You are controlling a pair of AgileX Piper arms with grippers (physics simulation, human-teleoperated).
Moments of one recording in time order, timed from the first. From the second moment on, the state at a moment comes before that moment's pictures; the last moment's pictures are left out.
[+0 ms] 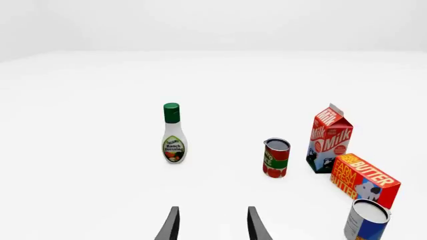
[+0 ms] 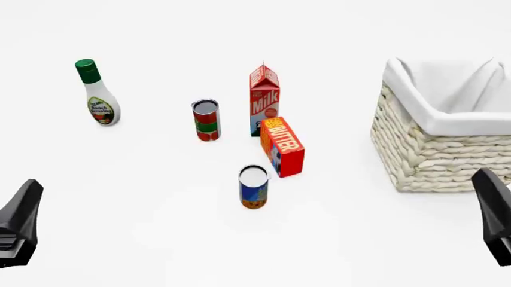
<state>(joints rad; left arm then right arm) 0.00 0.00 0.00 0.00 0.00 0.10 0.00 -0.09 0.06 -0.02</state>
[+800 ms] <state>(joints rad) 0.00 0.00 0.00 0.00 0.00 0.41 0.22 -0.24 -0.03 -0.09</state>
